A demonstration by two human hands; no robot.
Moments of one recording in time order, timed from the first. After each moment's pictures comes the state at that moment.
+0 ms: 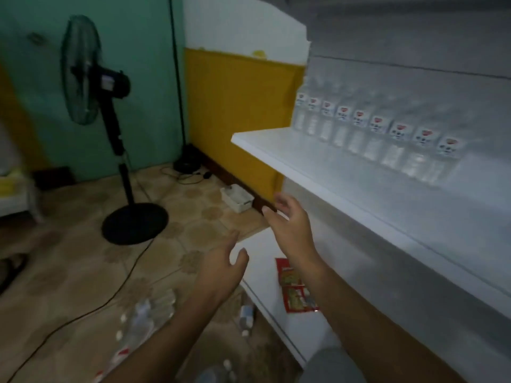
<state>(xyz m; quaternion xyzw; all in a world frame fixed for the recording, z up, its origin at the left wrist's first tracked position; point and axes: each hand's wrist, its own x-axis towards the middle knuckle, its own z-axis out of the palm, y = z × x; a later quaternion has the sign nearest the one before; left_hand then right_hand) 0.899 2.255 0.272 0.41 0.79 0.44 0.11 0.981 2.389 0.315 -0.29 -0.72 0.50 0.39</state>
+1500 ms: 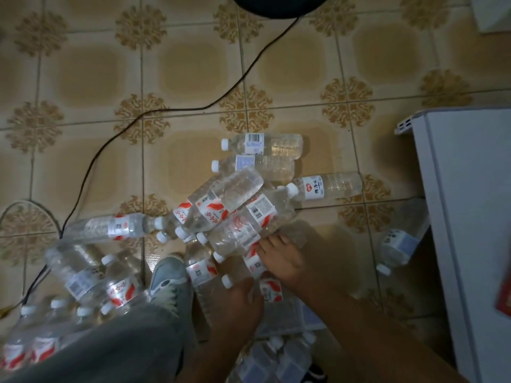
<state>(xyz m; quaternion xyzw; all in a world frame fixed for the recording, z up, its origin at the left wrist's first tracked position) 0.788 2.128 -0.204 -0.07 0.86 0.27 0.42 0.755 2.274 -0.281 0.19 -0.95 0.01 -0.24</state>
